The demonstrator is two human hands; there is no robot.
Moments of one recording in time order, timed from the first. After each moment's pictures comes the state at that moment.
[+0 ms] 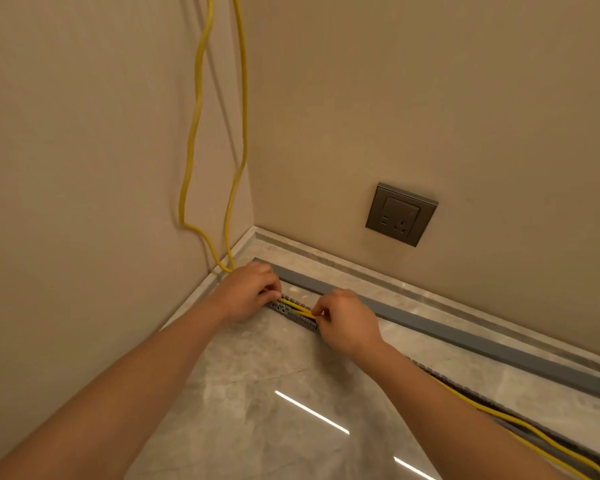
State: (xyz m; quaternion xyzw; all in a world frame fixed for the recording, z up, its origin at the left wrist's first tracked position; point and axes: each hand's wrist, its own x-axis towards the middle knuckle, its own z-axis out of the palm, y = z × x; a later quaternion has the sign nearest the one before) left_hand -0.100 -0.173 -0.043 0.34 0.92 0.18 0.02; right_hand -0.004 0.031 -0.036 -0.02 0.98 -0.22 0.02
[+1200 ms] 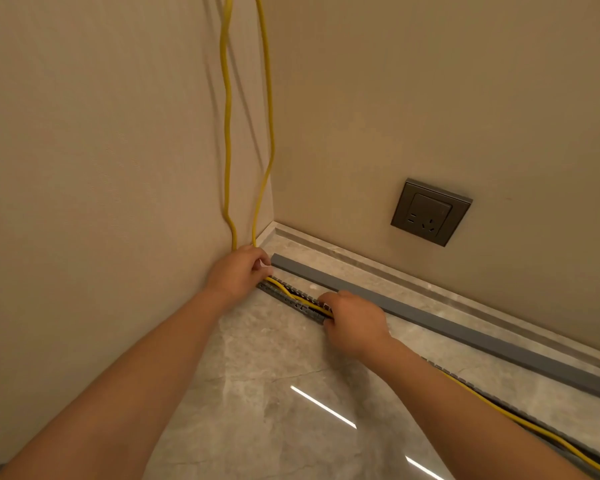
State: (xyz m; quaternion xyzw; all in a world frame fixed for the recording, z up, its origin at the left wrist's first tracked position) left_hand -0.118 -0.205 -0.045 0.14 0.96 0.25 0.00; right_hand -0.016 0.013 -0.042 -0.06 0.99 -0.13 0.06
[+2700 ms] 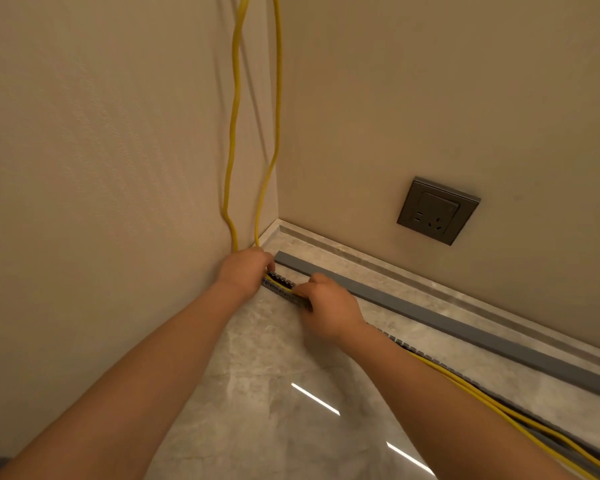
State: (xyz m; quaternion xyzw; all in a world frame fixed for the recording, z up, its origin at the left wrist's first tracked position) left_hand -0.117 -0.197 -0.033 0.16 0.98 0.04 0.05; right_hand -0.035 -0.026 -0.037 -0.11 0.98 -0.19 0.04
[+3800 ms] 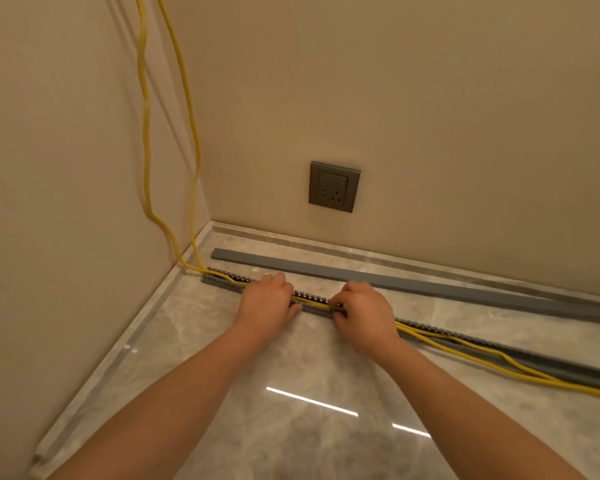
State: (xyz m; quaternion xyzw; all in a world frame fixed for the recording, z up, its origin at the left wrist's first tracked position) left_hand 0.002 -0.084 -0.049 0.32 0.94 -0.01 -0.07; right_hand 0.093 0.087 -0.038 0.06 0.99 -0.13 -0.06
